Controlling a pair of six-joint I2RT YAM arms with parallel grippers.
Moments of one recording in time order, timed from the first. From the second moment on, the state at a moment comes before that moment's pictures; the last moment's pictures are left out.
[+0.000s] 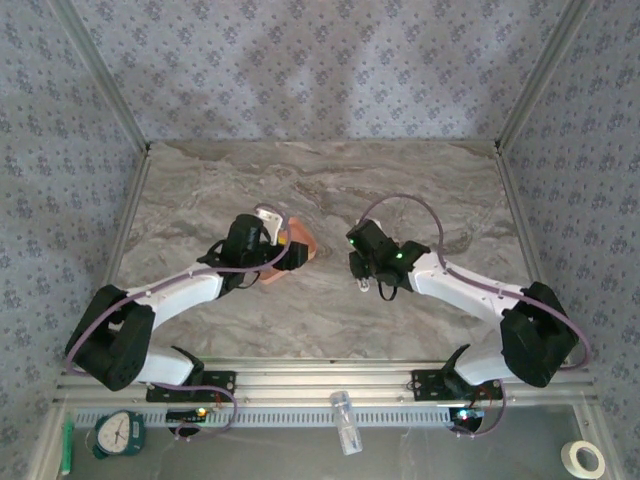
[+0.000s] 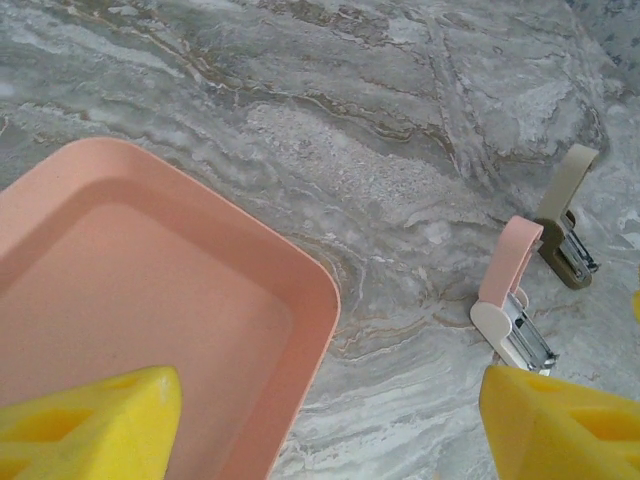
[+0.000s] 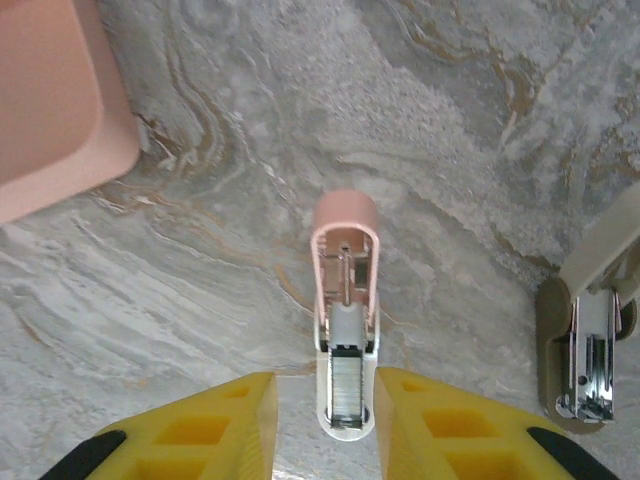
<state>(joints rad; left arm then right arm) -0.57 1.37 0.68 0.10 0.23 -0.34 0.77 1.38 0.93 -0.53 0.23 0.49</state>
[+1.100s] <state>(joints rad) -0.51 1.77 1.24 -0.68 -0.05 -0.60 0.78 1.37 0.97 -0.48 0.17 0.47</state>
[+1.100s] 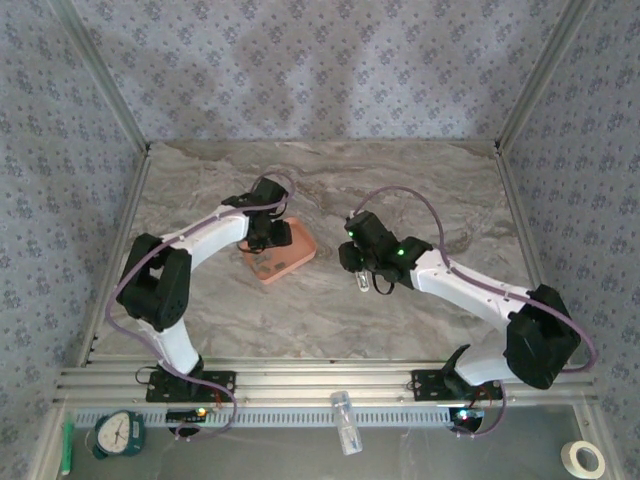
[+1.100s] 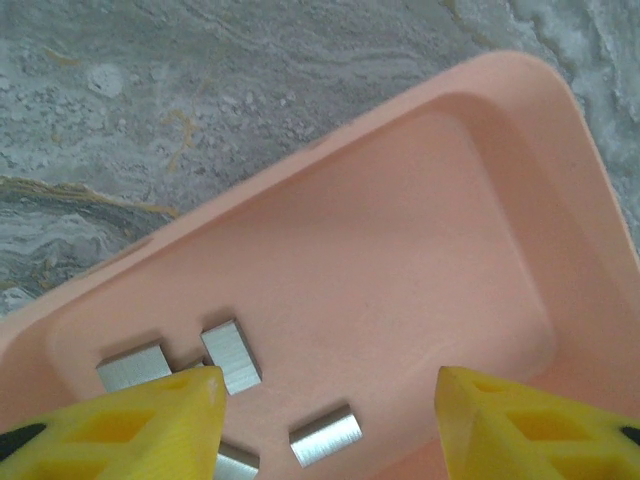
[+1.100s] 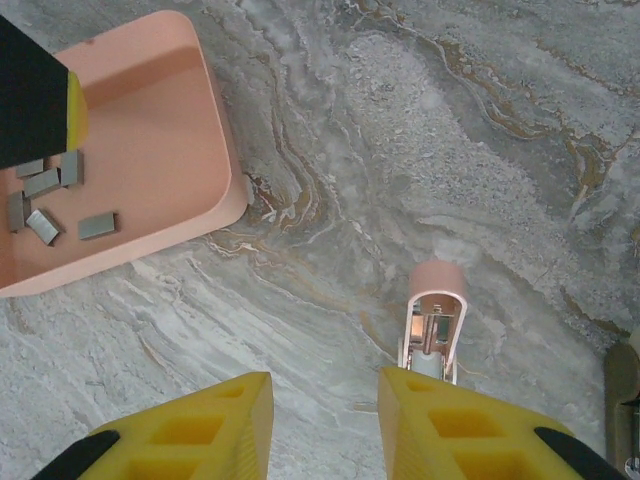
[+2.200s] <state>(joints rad) -0.51 1.91 1.28 -0.74 -0.11 -0.61 0.73 1.30 0.90 -0.45 0.14 0.47</state>
